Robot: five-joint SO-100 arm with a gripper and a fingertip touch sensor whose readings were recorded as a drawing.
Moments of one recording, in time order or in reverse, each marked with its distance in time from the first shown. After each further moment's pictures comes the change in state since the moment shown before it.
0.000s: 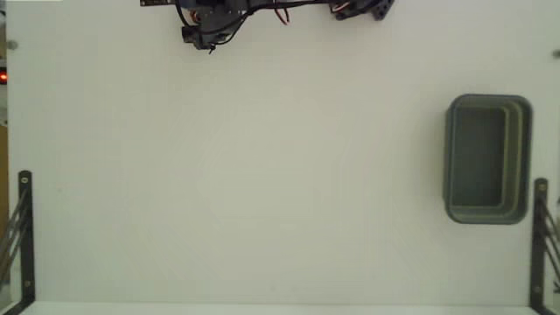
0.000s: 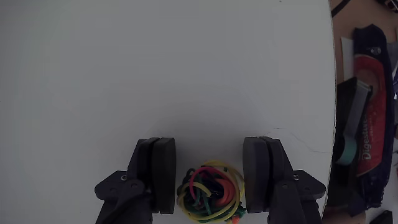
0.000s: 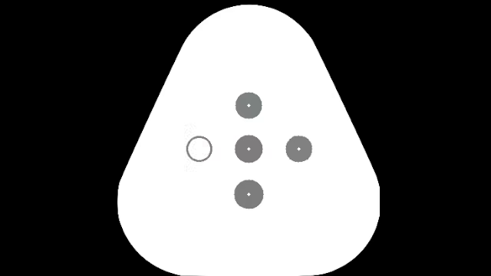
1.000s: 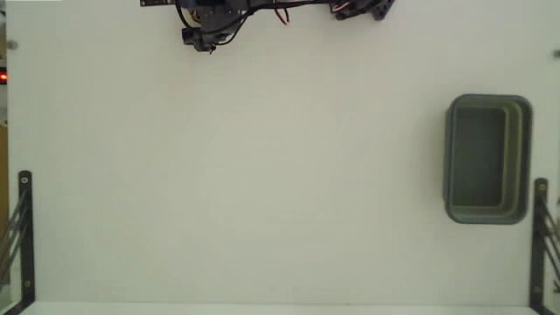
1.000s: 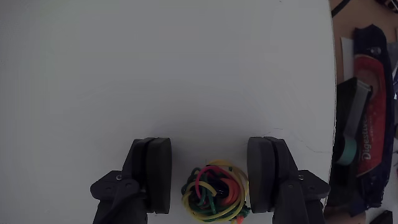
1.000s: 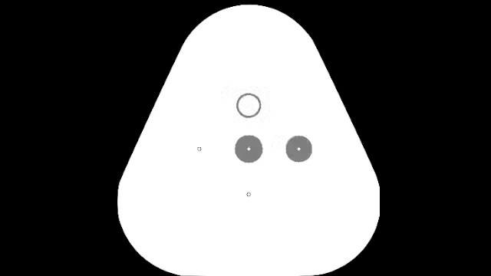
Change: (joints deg) arm 0.0 0.0 0.0 0.0 0.0
